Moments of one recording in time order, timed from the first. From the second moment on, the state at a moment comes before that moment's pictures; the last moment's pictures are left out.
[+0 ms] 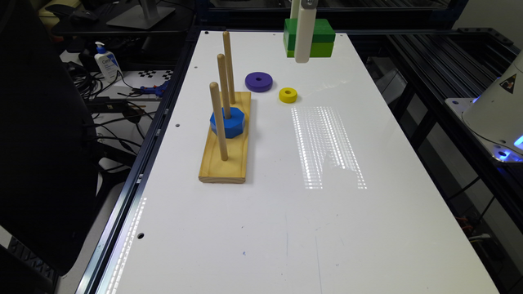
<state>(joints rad) 0.00 -0.08 0.17 -2.24 0.05 2.18 0.91</state>
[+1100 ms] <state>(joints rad) 0.00 -0.02 0.18 -2.18 0.05 2.21 0.91</state>
